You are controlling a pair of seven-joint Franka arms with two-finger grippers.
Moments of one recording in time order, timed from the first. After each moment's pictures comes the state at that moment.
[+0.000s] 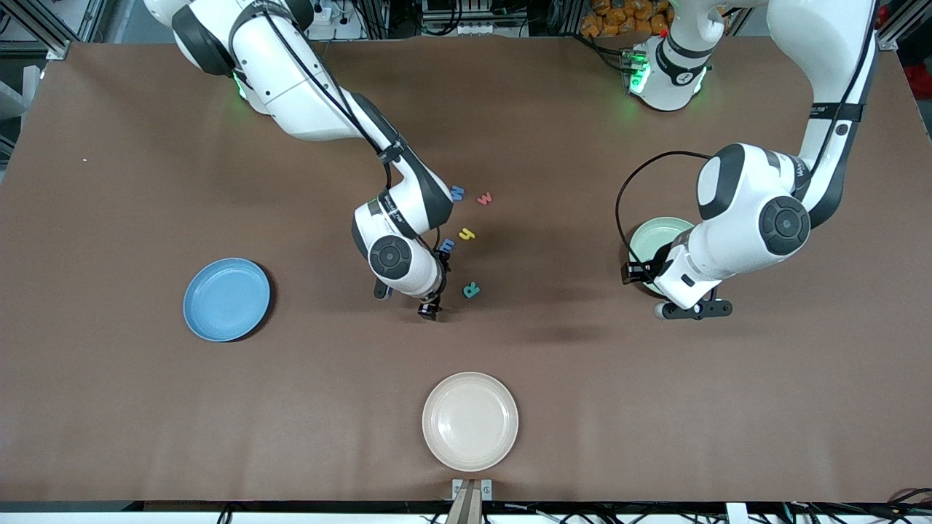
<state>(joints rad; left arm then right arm) -0.07 0.36 -0.22 -1.81 -0.16 2.10 -0.28 0.64 0.89 -0.01 -1.39 0.26 2.26 2.30</state>
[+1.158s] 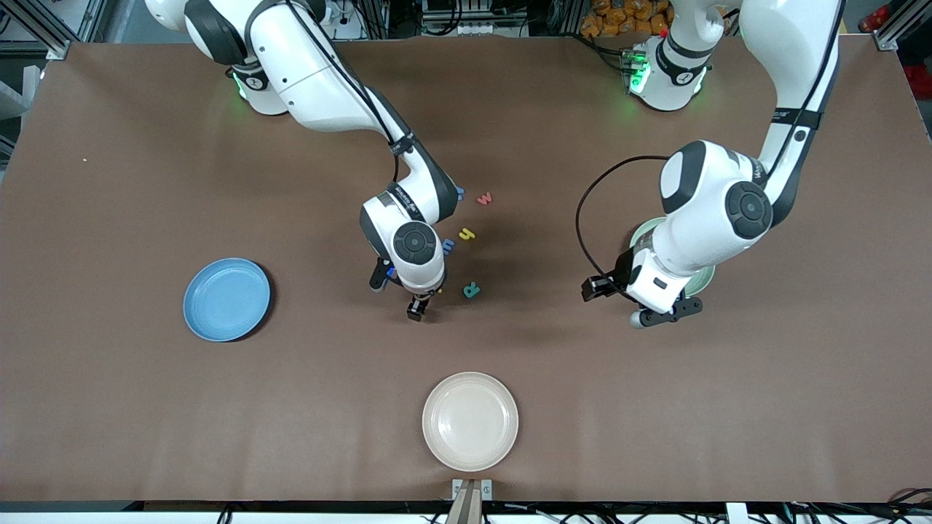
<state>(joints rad) -0.15 0.39 -0.26 -1.78 -0.24 2.29 -0.52 0.75 0.89 -0.13 -1.39 0.10 2.23 2.52</state>
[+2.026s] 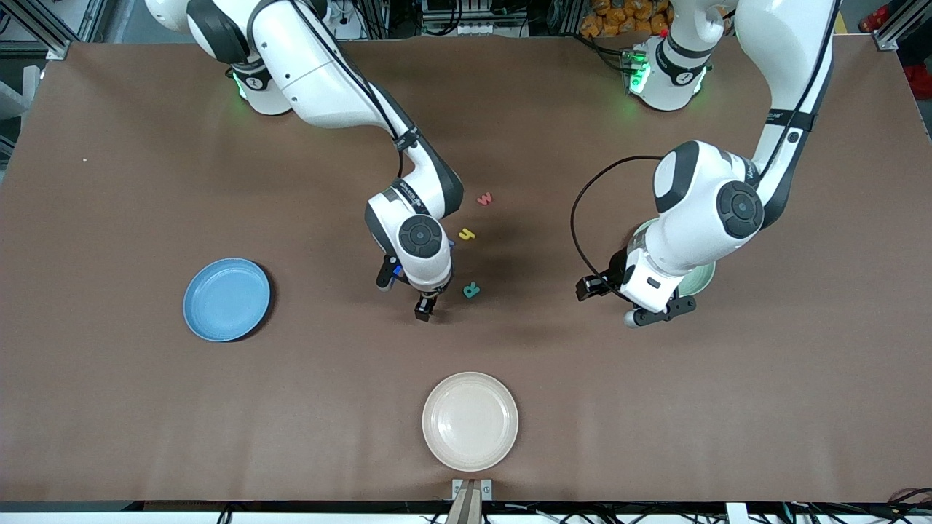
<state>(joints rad) -0.15 0.40 -0.26 -1.78 -0.24 2.30 -0.53 0.76 0.89 -0.13 -1.37 0.10 2.24 2.52</state>
